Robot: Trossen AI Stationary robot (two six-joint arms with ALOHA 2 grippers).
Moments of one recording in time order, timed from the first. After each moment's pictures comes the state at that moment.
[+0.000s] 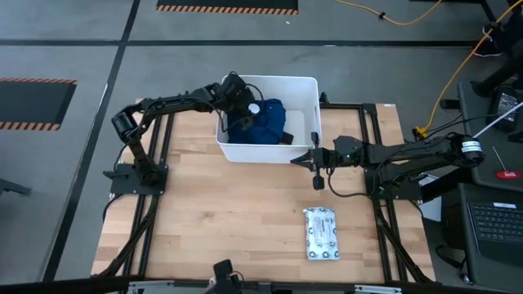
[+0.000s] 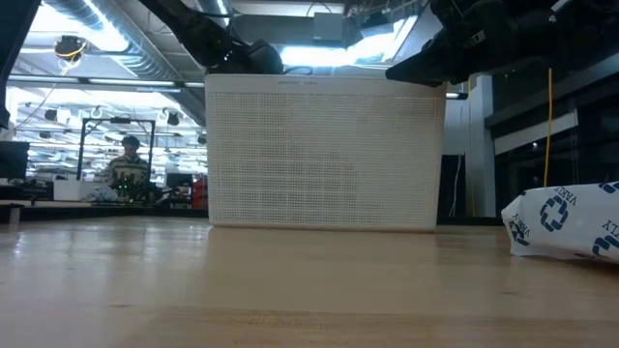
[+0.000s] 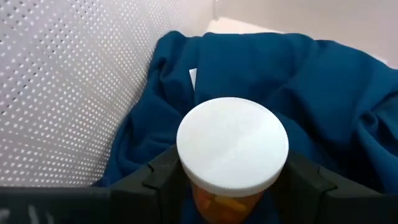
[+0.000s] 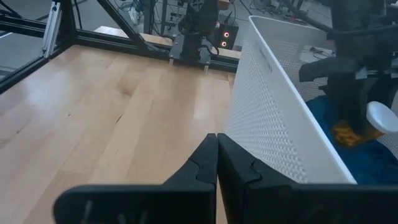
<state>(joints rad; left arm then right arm) 0.64 1.73 1.25 -0.31 0.15 0.19 -0.05 1.10 0.52 0.32 -0.04 -0.19</state>
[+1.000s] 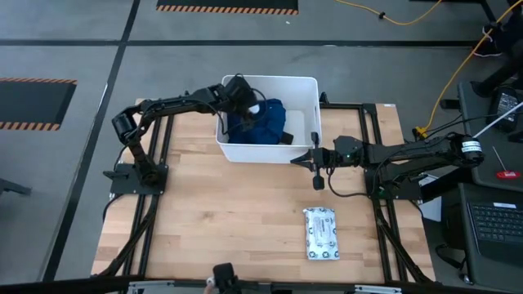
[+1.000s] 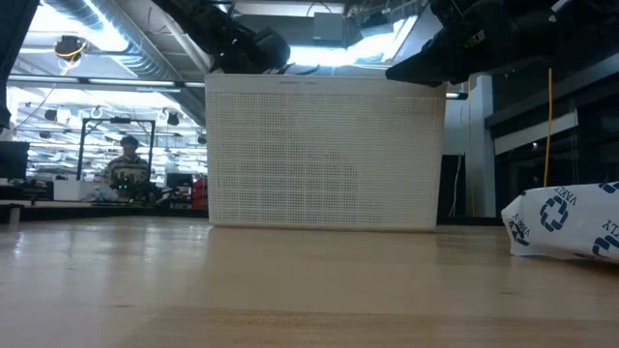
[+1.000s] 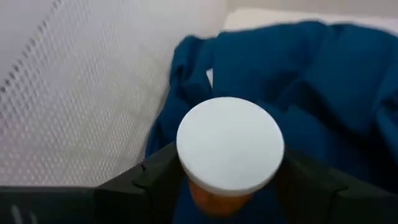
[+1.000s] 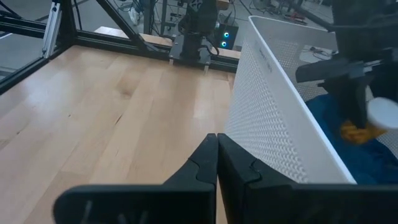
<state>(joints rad) 0.58 1.73 1.31 -0.40 -0.04 0.31 -0.05 1.10 0.52 0.32 -0.04 -0.19</state>
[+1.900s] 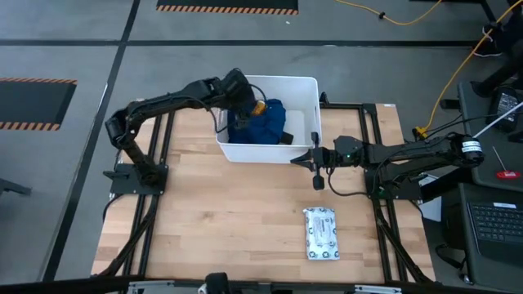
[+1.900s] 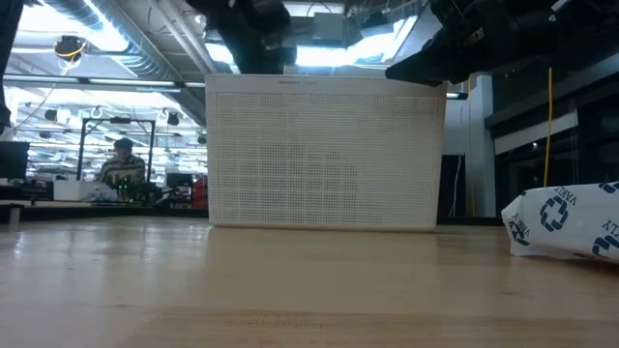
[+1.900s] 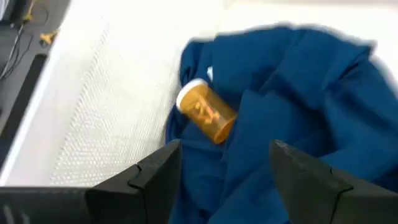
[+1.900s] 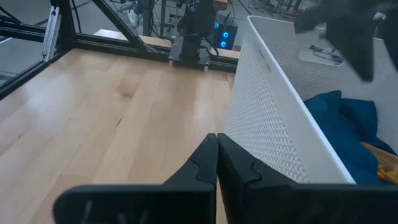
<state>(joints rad) 0.53 1.66 1.47 -0.69 -0.11 0.35 -0.05 1.10 0.52 0.31 -0.04 -0.17</state>
